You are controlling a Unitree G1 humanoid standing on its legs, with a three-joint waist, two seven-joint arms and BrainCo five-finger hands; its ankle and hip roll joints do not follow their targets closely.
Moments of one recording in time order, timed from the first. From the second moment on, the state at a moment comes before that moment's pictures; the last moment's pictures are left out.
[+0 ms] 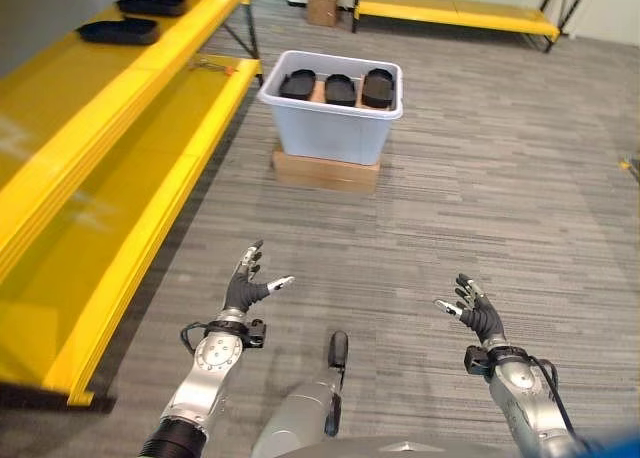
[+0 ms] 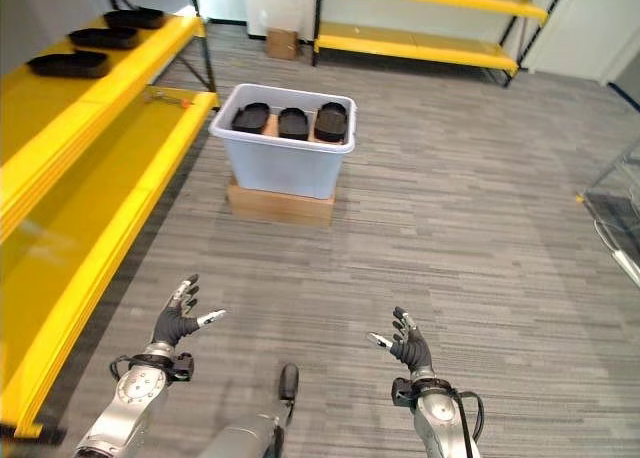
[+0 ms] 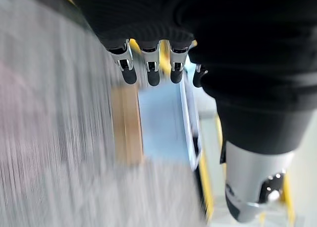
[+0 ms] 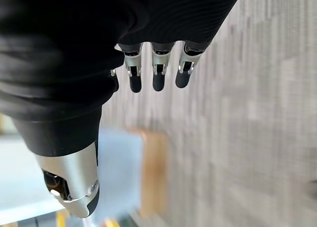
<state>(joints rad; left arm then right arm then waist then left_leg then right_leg) 0.02 0.37 -0.20 0.26 -0.23 -0.18 0.18 0.03 -0.31 0.17 0.37 0.34 -0.14 -0.09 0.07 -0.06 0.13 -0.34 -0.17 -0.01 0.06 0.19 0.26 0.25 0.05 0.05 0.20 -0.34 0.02</state>
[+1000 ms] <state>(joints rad) 0.01 0.33 -0.20 0.21 -0.26 -0.18 0.09 0.07 -0.36 0.17 0.30 0.33 -0.12 0.00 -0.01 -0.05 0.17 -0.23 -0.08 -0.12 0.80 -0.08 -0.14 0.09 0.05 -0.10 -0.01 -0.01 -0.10</state>
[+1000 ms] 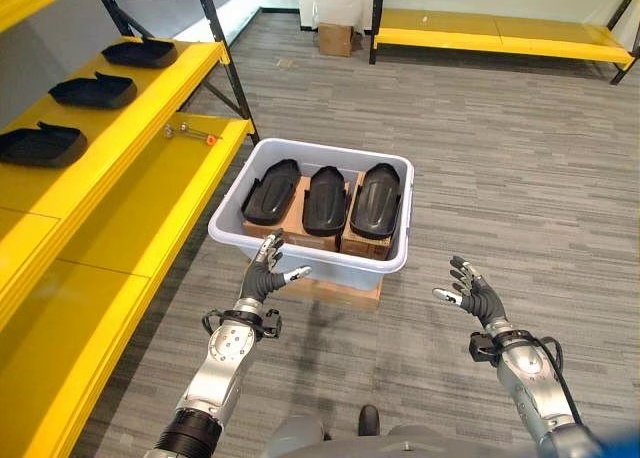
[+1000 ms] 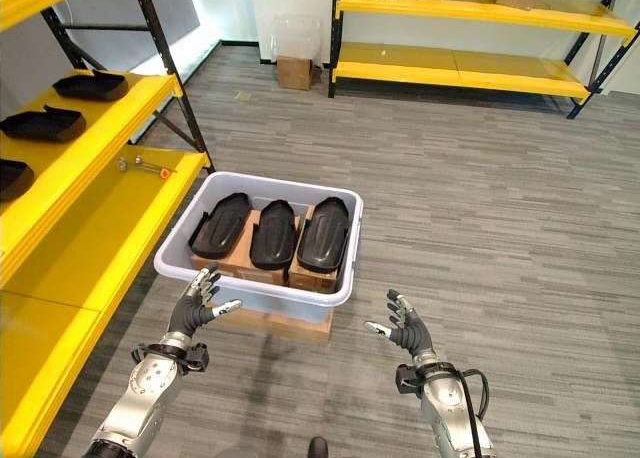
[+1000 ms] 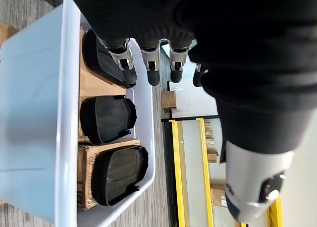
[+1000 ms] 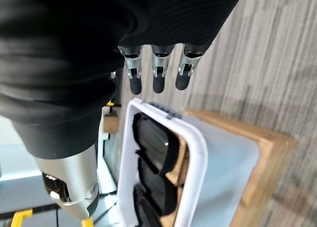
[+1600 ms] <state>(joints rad) -0.01 0.42 -0.21 0.26 -0.27 -0.18 0.09 0.13 -0.28 0.17 0.26 0.33 -0.12 -0.01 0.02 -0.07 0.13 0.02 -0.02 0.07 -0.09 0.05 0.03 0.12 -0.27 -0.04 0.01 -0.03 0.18</state>
